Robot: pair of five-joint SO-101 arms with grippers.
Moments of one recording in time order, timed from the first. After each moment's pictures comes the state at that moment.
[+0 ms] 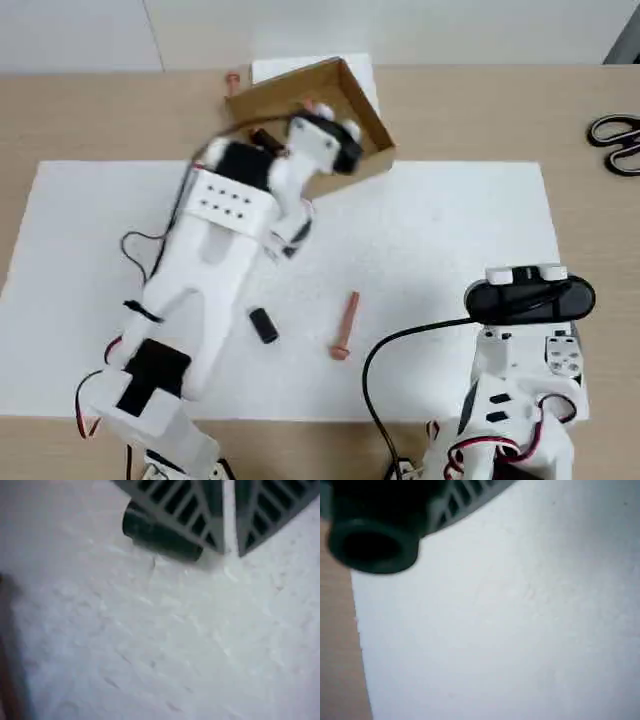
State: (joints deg) left arm 19.4 9.4 -10.8 99.9 -11.4; right arm 20.0 -103.5 60.0 76.3 21.5
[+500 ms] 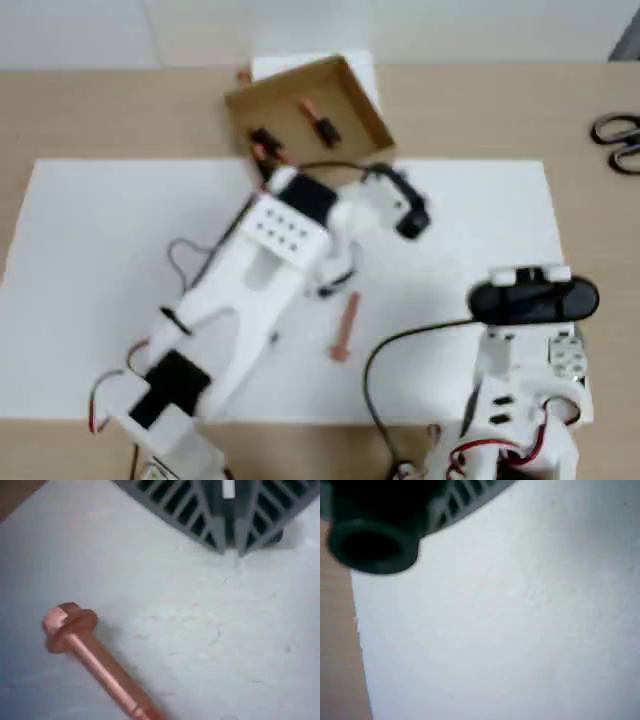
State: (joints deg) left arm 31.7 9.4 -7.5 99.8 -18.2; right arm 20.0 -103.5 60.0 76.3 21.5
